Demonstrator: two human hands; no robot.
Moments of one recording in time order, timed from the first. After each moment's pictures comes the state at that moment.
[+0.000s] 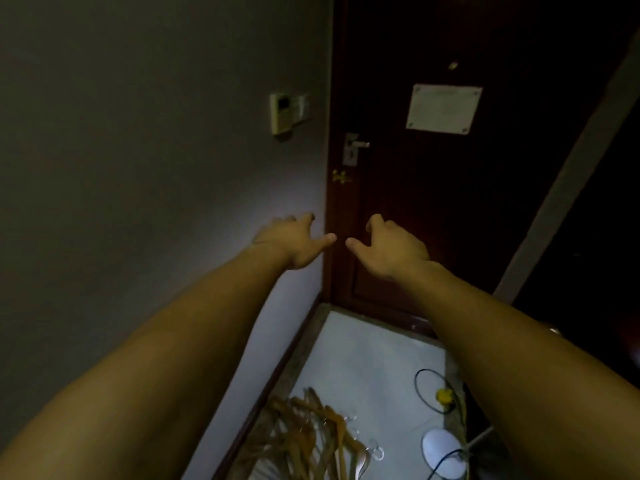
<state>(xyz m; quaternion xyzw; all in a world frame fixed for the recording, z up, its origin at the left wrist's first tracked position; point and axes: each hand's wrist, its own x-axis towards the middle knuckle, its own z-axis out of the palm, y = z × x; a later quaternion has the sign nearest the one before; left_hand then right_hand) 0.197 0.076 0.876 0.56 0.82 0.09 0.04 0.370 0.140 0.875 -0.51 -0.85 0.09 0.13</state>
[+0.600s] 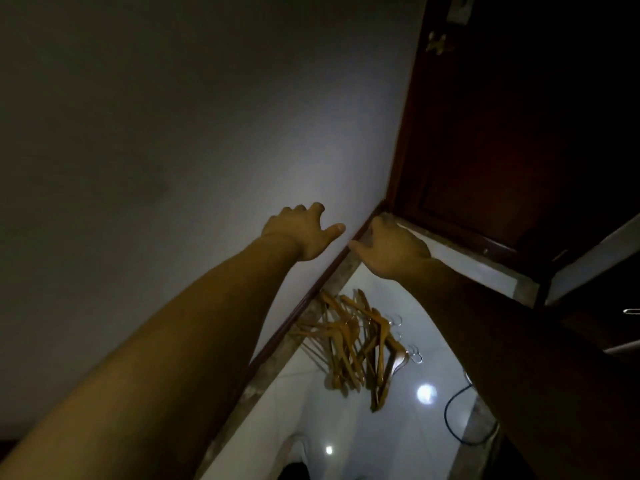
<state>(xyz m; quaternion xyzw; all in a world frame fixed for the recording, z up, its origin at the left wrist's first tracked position) 0.153 0.035 0.690 0.45 0.88 -0.02 0.14 0.299 0.126 0.664 -0.42 -0.88 0.22 -0.04</state>
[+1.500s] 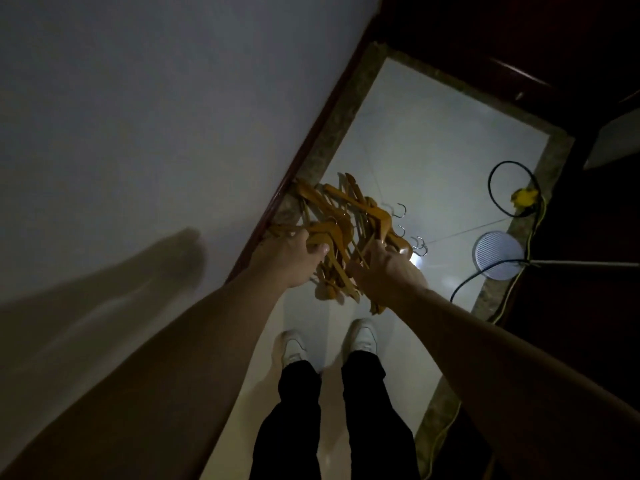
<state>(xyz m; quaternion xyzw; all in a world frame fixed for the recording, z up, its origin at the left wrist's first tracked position) 0.089 0.070 0.298 0.38 0.81 -0.05 0.45 0.259 0.147 0.285 -0.51 -0.73 0.39 -0.23</state>
